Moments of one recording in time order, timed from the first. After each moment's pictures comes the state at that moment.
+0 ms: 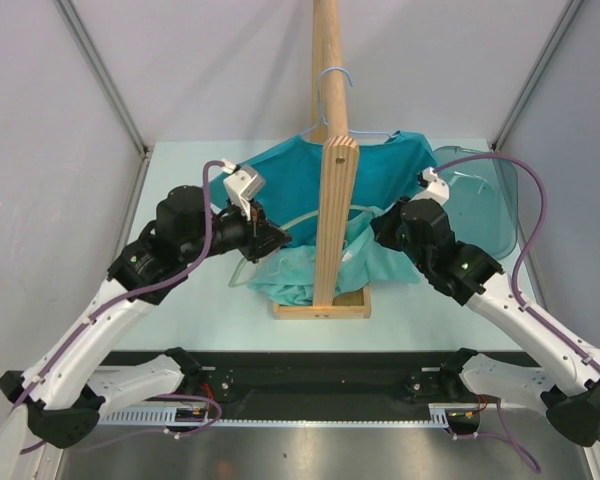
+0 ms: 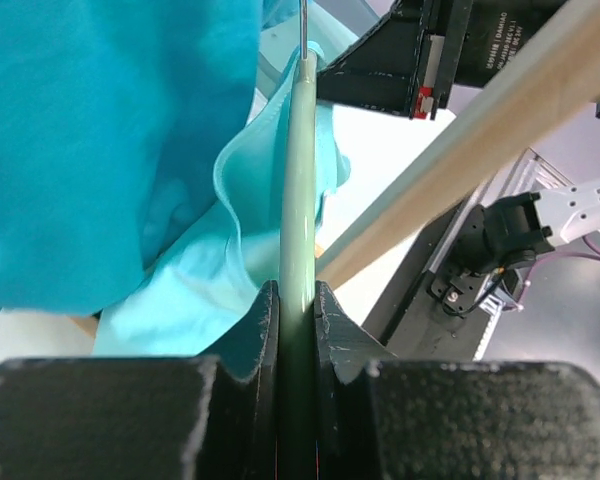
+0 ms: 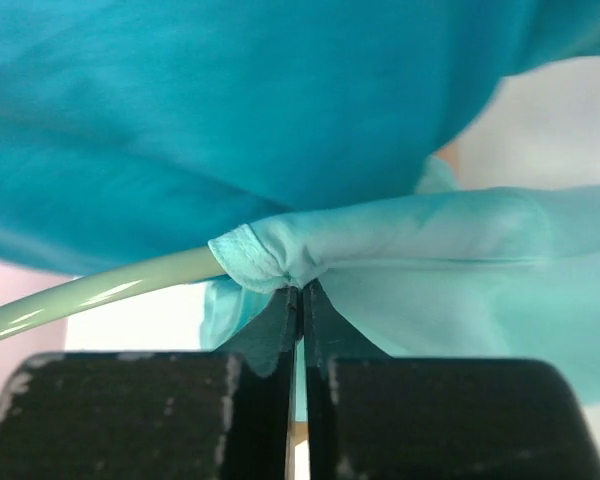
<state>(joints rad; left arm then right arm) -0.69 1.01 1.27 -0.56 0.34 -0.22 0.71 1.03 1.06 -0.44 0.37 0.77</state>
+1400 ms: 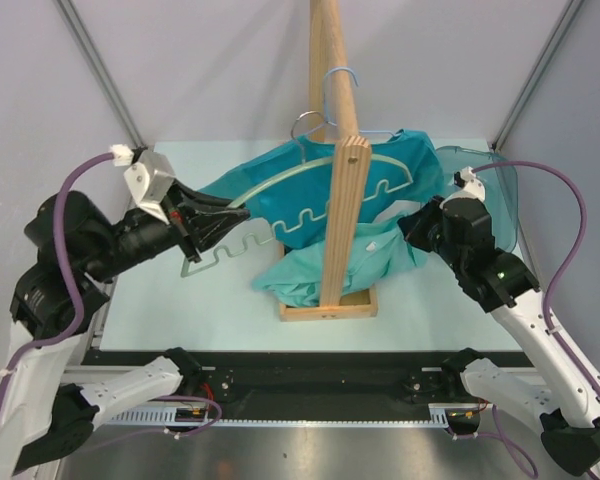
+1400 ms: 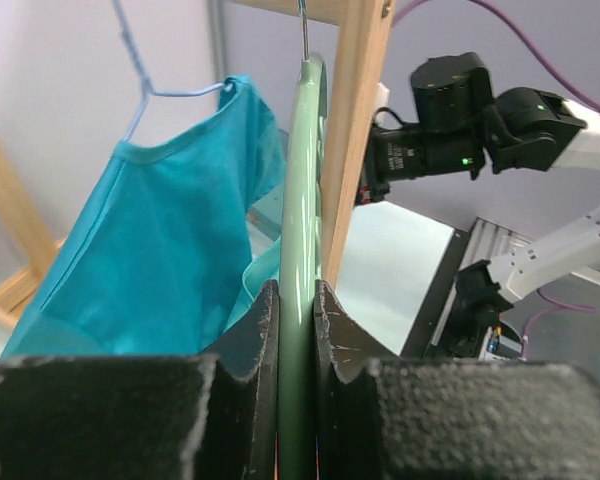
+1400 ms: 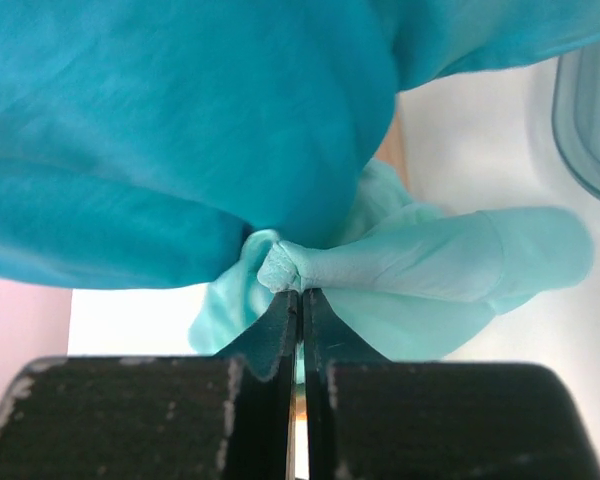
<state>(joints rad) -0.70 0.91 1.66 -0.71 0.34 -0.10 0.50 0.89 1.06 -0.57 0.22 0.73</state>
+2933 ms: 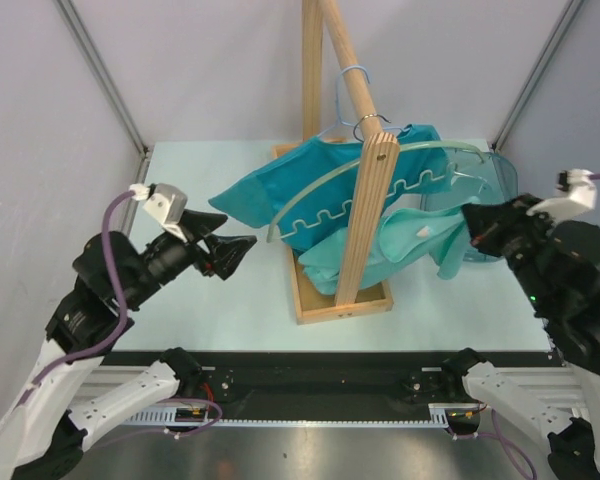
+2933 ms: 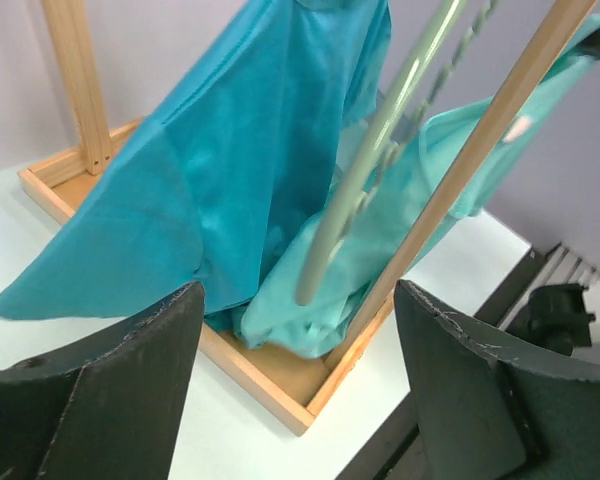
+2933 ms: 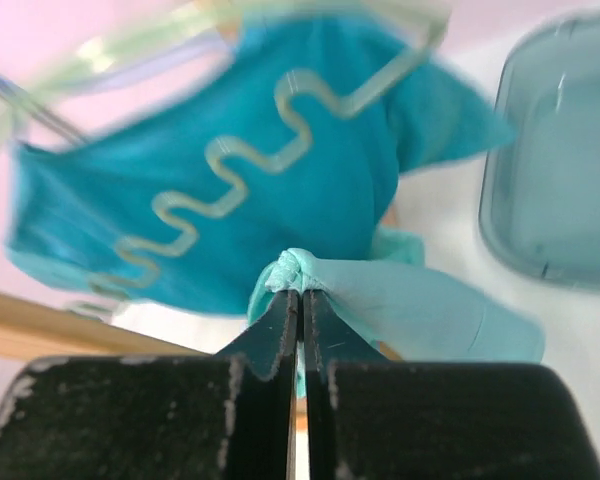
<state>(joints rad) -0.70 0.72 1.23 -0.56 0.08 -0.19 0.51 0.76 1.45 -0.87 0.33 0.60</state>
